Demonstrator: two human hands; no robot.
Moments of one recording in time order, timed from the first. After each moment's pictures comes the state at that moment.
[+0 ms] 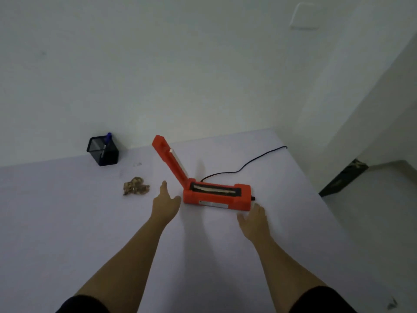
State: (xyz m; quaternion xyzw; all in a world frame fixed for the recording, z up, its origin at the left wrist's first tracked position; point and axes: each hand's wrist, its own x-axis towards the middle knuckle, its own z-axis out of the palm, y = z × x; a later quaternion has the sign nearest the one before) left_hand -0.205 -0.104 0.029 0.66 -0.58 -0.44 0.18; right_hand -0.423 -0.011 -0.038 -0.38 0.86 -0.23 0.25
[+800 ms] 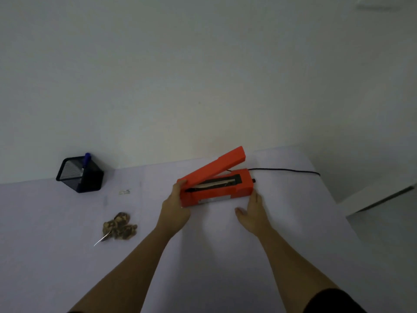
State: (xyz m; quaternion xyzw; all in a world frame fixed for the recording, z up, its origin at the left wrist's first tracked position) left_hand -0.263 -0.251 -0.020 0.60 -0.66 -0.41 0.20; right_hand -0.481 -0.204 -0.069 -0.47 0.78 -0.26 0.31
